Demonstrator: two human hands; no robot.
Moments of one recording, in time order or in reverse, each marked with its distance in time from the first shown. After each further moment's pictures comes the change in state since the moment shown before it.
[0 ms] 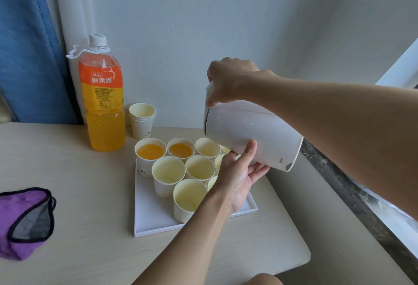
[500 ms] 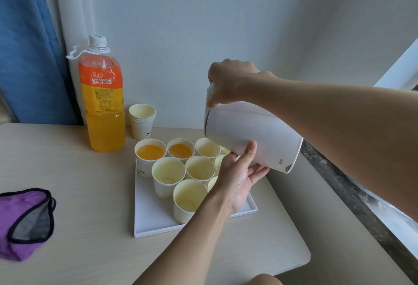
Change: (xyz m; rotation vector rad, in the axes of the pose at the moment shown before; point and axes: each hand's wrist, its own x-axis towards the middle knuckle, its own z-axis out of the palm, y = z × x) left_hand -0.001 0.001 0.001 -0.011 0.001 -0.009; right_hand -0.001 0.000 0.000 -0.019 -0.015 0.011
